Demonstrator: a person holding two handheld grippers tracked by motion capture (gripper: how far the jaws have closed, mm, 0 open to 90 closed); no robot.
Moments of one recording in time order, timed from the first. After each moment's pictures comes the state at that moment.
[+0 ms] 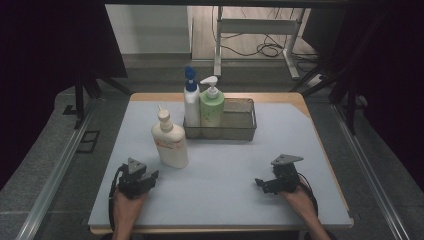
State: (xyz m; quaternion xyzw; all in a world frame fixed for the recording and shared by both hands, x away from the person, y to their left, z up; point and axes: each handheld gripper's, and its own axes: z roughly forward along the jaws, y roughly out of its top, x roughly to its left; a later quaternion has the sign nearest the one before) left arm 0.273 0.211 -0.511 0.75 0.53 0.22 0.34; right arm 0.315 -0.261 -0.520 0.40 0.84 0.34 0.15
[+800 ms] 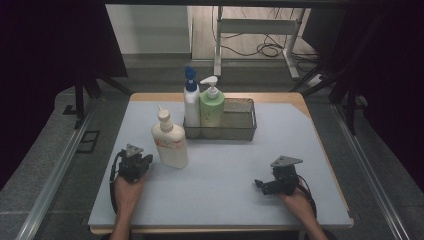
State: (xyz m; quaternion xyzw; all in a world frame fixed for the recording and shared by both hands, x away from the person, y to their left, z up) left arm 0.320 0.223 -0.509 0.73 0.54 0.20 0.36; right arm 0.313 -0.260 -0.523 0.39 0.84 0.34 0.16
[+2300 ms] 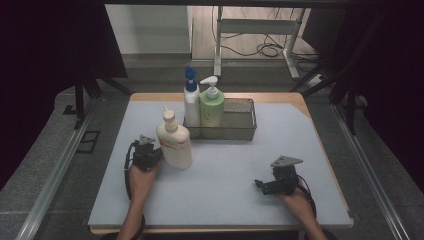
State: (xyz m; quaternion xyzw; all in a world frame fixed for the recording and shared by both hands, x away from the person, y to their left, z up) left arm 0.360 0.195 -0.521 0.74 0.54 0.17 0.38; right arm 0.313 -0.260 -0.523 0.39 0.84 0.34 0.16
